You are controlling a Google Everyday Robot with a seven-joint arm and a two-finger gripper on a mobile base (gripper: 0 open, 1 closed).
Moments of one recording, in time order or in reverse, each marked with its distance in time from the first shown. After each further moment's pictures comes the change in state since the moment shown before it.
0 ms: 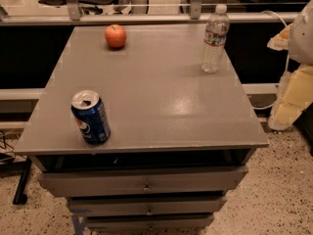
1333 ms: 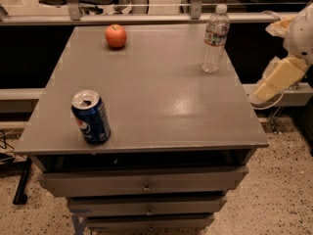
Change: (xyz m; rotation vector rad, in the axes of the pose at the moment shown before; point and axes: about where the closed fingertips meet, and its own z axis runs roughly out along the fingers) arm -0.006 -0.067 0.028 0.152 -0.263 0.081
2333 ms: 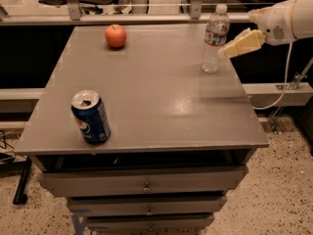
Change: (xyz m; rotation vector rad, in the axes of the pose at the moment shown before) arm -0.032 -0.129 0.084 0.065 -0.439 0.257
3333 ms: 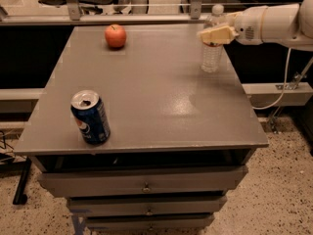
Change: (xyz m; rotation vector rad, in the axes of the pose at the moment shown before) arm -0.030 -0.008 0.068 -0.061 -0.222 0.094
